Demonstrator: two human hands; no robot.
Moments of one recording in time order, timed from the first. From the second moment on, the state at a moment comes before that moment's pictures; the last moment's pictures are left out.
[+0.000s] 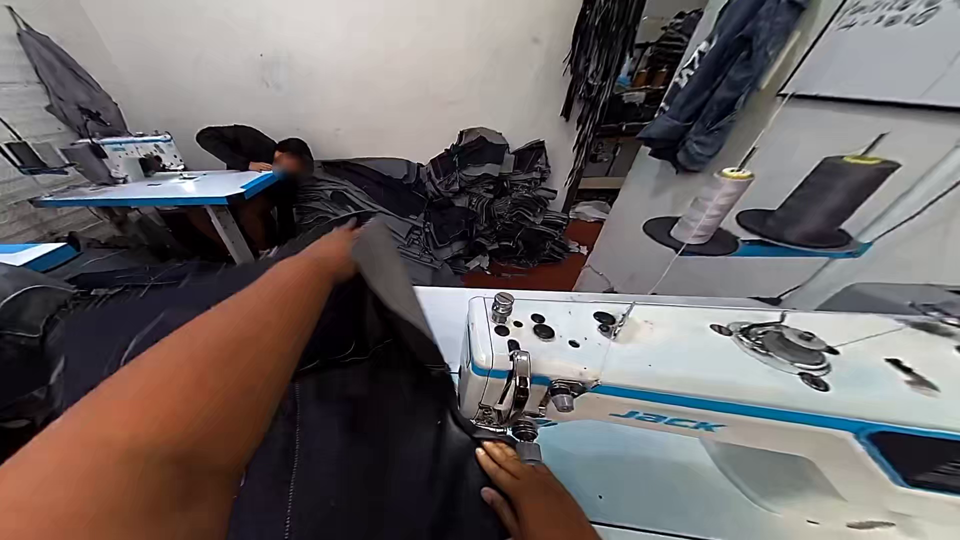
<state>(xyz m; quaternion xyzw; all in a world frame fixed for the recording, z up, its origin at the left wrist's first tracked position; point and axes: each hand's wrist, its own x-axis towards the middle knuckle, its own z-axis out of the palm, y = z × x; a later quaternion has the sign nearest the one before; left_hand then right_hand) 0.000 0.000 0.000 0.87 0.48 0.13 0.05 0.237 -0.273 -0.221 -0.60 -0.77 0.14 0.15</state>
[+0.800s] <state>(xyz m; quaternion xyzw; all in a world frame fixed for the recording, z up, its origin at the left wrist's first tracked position) 0.022 -0.109 -0.147 0.86 0.45 -0.14 0.19 0.344 -0.287 -0.218 -0.79 -0.60 0.01 0.13</state>
